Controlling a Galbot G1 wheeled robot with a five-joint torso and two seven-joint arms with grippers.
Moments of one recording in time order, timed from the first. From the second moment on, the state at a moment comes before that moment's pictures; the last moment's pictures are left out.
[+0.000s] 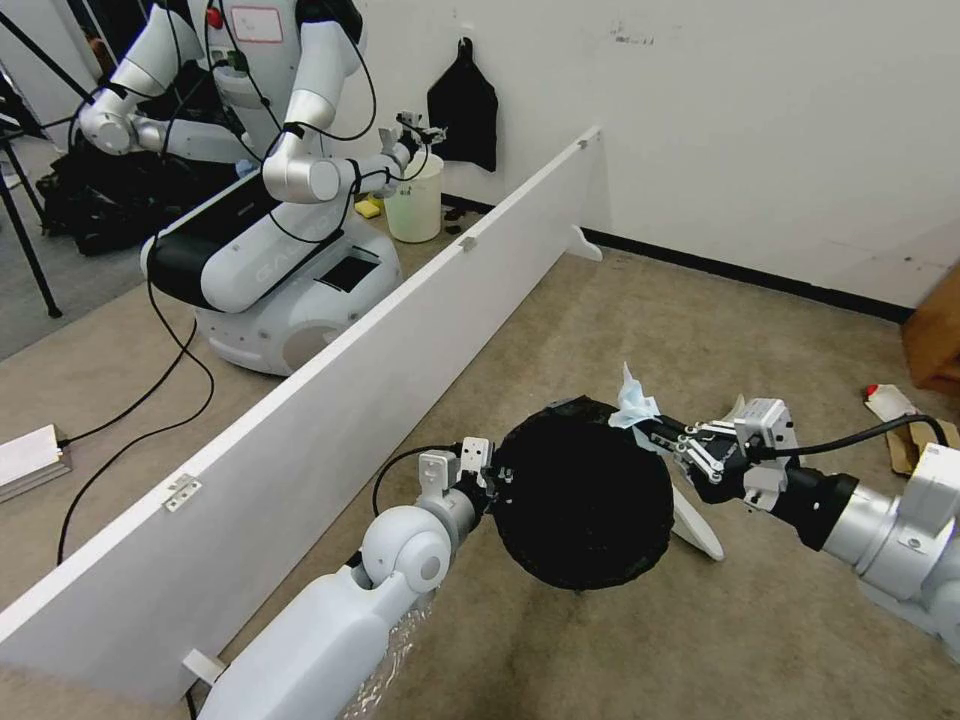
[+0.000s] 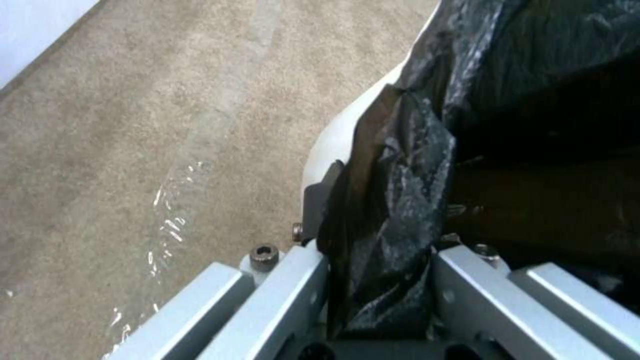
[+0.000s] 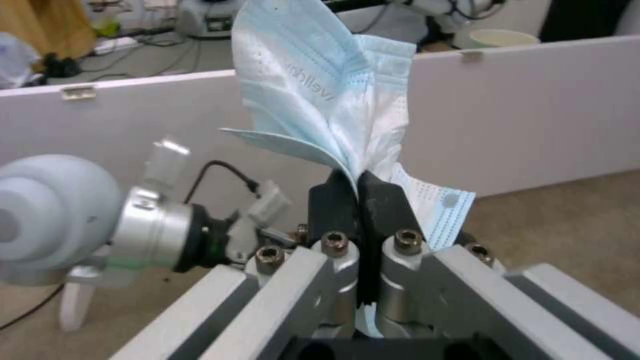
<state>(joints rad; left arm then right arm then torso) 0.89 -1.20 0.15 -1.82 -0.87 0.51 -0.37 -1.71 0.57 0.97 2.39 0.96 -0.29 -0.34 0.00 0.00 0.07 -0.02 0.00</state>
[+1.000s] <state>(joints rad) 0.89 -1.23 0.17 -1.84 -0.85 0.50 -0.37 -1.67 0.62 0.86 2.37 0.91 -0.30 -0.44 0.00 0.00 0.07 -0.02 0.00</state>
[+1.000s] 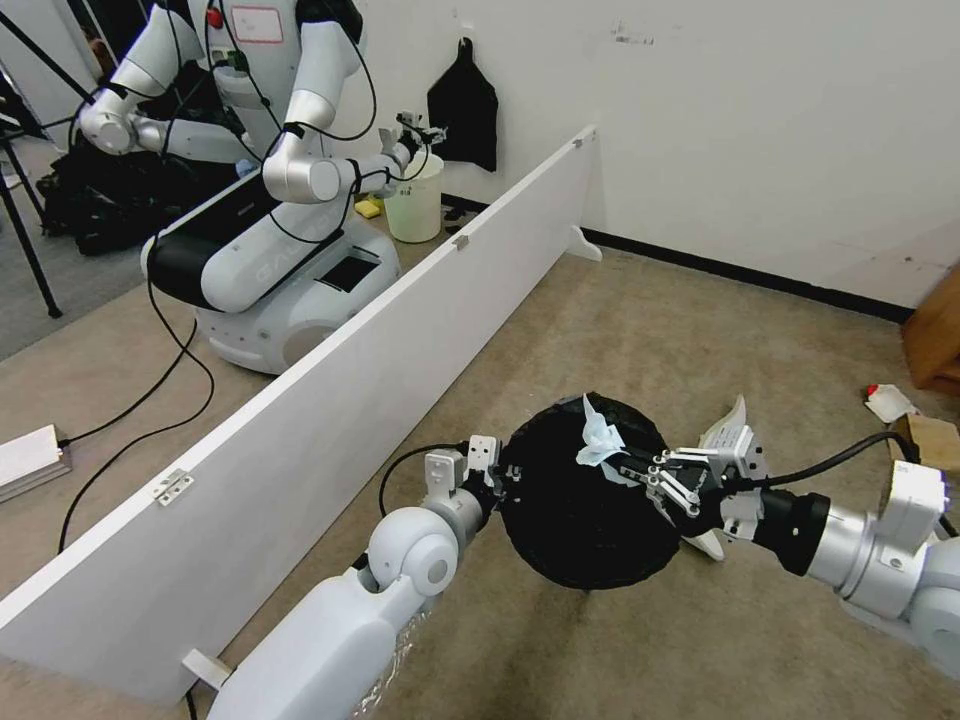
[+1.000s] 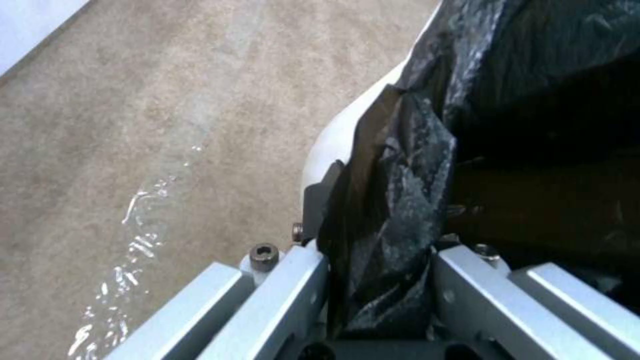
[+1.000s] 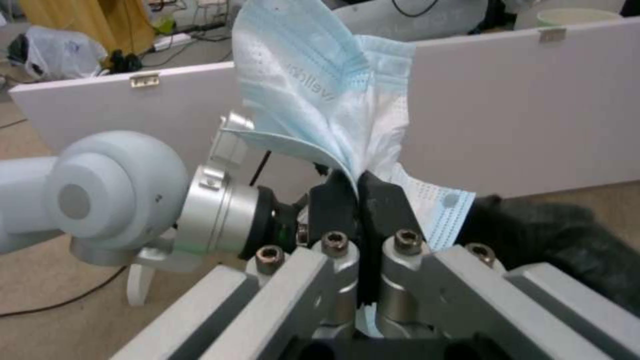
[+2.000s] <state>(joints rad) 0.95 -1.21 0.14 -1.90 -0.84 0.50 -0.37 -1.66 0.70 0.79 2.30 0.78 -0.30 -0.50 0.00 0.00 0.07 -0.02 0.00</state>
